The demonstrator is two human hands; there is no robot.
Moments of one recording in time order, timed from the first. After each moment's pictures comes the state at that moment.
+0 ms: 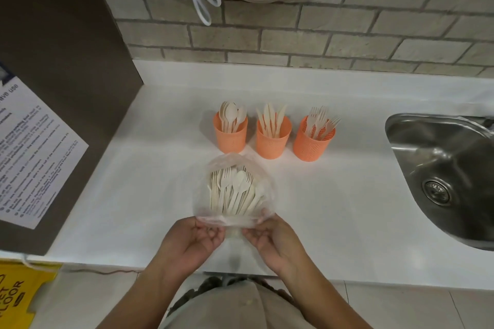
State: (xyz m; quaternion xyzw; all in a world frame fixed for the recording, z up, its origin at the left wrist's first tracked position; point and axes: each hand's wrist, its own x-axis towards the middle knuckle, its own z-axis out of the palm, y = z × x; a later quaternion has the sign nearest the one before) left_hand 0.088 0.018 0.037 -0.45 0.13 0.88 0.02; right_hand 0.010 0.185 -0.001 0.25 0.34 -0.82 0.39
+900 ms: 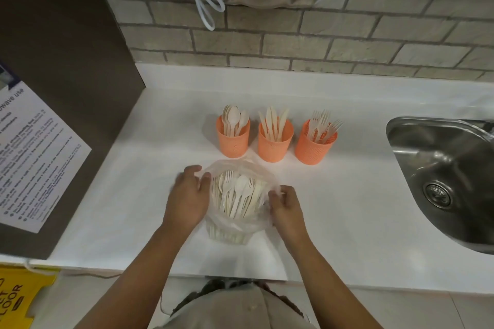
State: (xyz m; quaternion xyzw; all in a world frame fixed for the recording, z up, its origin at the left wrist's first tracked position) left_hand 0.036 -0.024 0.027 -0.34 0.87 0.36 -0.07; right_hand -0.029 0.185 -0.010 0.05 0.78 -0.60 0.18
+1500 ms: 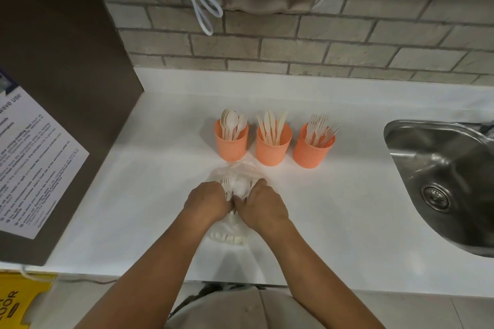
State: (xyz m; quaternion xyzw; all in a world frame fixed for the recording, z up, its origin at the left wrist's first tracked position) left_hand -0.005 -0.002 0.026 -0.24 0.94 0.16 0.20; right_hand -0.039 0.133 0.025 -0.12 0.95 -0.22 0.20
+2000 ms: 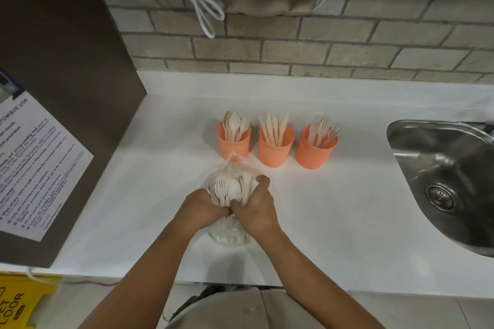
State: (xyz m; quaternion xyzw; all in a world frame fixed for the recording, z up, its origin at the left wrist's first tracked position) left_hand 0.019 -0.026 0.016 -0.31 0.85 0.39 0.16; right_hand -0.028 0.119 0.005 -0.06 0.86 -0.47 0.19
